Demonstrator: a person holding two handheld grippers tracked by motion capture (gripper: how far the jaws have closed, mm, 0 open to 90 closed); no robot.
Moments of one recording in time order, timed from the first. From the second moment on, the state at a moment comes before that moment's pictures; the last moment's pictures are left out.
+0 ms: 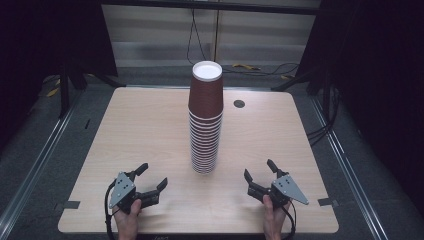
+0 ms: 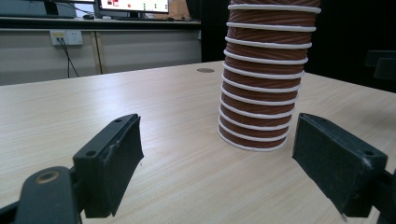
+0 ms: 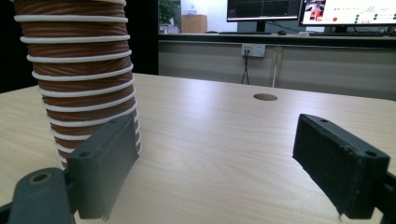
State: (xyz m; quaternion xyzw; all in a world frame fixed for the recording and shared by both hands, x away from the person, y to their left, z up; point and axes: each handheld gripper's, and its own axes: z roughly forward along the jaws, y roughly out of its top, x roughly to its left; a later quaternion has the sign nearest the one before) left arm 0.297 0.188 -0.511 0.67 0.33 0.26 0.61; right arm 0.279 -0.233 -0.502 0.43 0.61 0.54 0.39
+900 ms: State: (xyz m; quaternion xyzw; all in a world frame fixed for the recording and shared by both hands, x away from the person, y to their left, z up) left arm 0.298 0.188 -0.511 0.67 0.33 0.25 0.61; right arm 0.287 -0.231 -0.488 0.42 0.64 0.55 0.34
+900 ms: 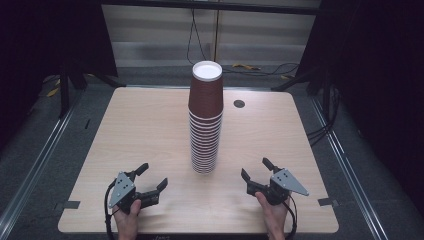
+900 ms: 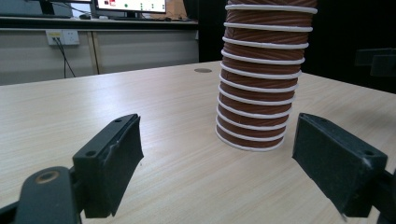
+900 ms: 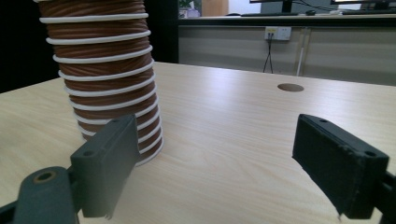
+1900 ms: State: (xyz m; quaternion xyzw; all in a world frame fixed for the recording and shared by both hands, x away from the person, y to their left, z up) left arm 0.297 0.188 -0.511 0.67 0.32 0.26 0.61; right arm 0.312 -0.211 -0.408 0.34 0.68 0.60 0.24
